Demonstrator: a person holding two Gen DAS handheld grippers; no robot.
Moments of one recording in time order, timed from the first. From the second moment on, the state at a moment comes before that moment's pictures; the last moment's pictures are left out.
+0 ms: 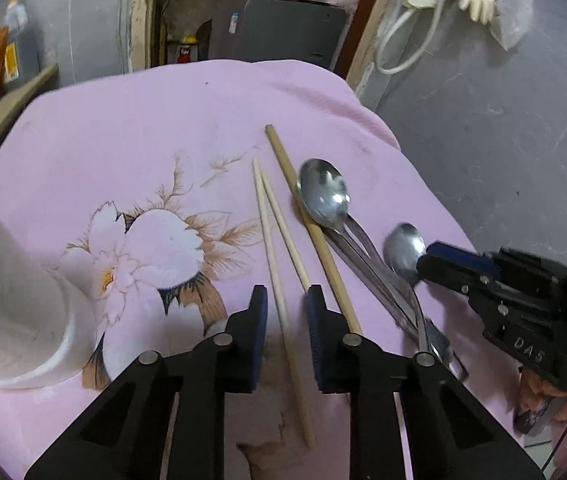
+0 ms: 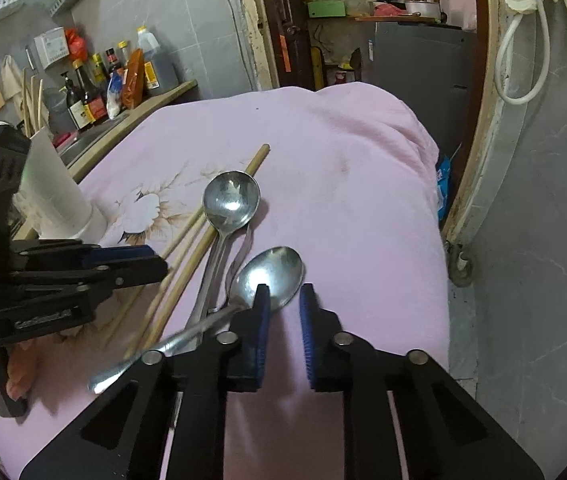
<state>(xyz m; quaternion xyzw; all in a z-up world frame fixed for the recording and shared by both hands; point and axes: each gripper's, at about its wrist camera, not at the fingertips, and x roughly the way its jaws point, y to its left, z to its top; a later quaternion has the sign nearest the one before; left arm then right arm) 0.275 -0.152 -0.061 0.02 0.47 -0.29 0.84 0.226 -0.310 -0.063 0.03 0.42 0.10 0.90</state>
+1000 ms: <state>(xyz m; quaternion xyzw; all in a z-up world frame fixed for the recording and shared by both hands) 0.261 -0.128 -0.062 -0.01 0.49 -0.28 0.83 0.217 -0.283 -0.064 -0.07 0.44 0.10 0.89</state>
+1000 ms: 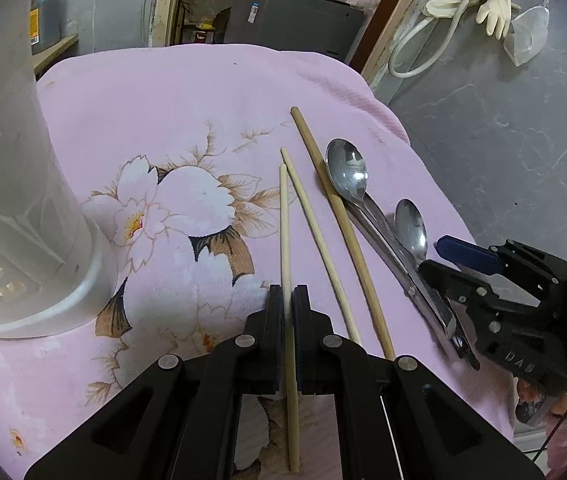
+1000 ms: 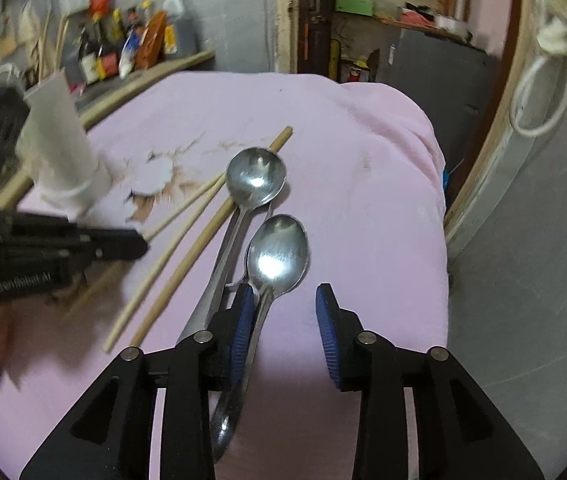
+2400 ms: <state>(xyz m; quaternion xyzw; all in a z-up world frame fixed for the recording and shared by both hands) 0.274 -0.127 -0.064 -0.01 0.48 -0.30 0.83 0.217 -0.272 -0.068 -0.06 0.39 0.11 0.91</state>
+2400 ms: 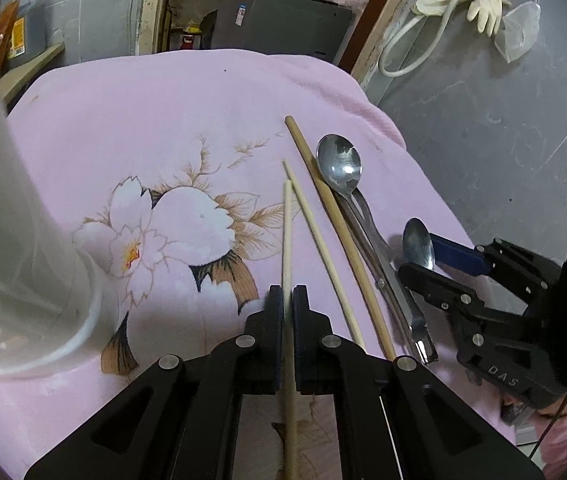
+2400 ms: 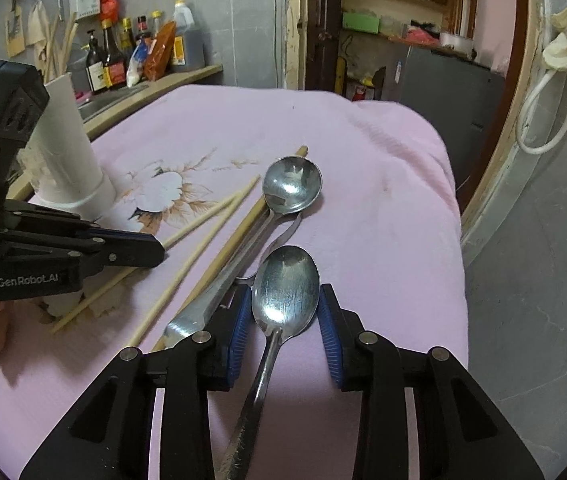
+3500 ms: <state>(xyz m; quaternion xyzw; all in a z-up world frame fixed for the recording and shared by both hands) 0.182 0.007 0.078 -0.15 0.02 -0.20 0.97 0.162 -0.186 0.069 0.00 -0.06 0.14 0.99</state>
